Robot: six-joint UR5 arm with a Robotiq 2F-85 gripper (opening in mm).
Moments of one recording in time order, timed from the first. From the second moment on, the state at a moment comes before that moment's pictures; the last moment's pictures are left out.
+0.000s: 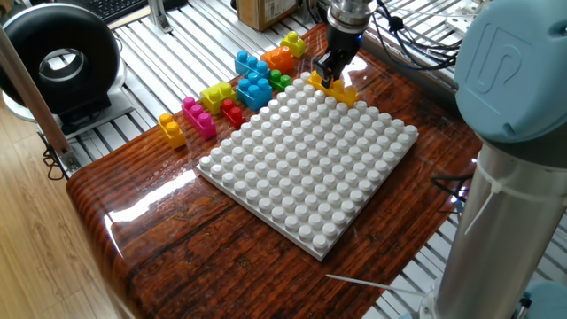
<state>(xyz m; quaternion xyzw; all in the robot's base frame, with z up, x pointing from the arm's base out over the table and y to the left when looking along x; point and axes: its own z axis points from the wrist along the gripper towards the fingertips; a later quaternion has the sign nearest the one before) 0.607 -0.170 0.048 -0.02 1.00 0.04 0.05</state>
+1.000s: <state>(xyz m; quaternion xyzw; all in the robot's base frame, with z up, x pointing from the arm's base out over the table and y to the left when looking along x) 0.617 -0.167 0.045 -0.02 1.00 0.05 0.07</state>
